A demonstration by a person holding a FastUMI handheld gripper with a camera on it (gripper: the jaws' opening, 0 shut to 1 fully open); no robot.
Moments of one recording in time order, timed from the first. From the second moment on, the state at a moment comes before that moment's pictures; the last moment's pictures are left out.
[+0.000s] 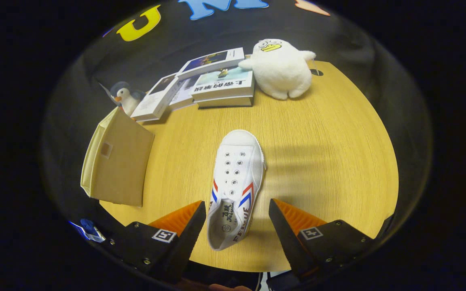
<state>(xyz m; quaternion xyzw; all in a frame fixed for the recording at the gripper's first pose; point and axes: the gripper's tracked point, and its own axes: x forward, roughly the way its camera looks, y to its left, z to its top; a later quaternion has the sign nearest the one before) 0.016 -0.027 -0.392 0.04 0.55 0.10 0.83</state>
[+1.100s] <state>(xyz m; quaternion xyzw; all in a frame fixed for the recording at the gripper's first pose) 0.030 -0.033 -0.431 0.08 0.58 0.09 0.80</state>
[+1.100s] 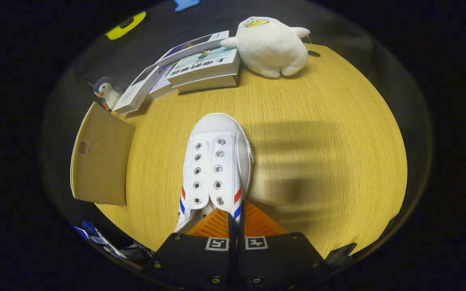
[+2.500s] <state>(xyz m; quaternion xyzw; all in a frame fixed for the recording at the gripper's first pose) 0.051 0.099 -0.273 0.05 0.53 0.16 0.83</state>
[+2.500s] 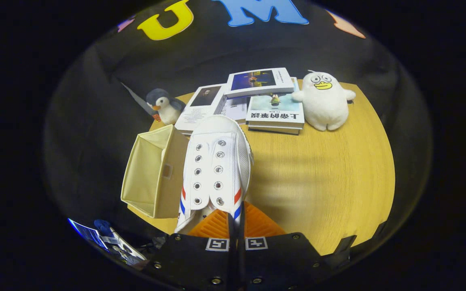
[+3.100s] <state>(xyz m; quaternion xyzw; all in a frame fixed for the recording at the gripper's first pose) 0.056 0.201 -0.222 0.03 0.51 0.20 0.84</state>
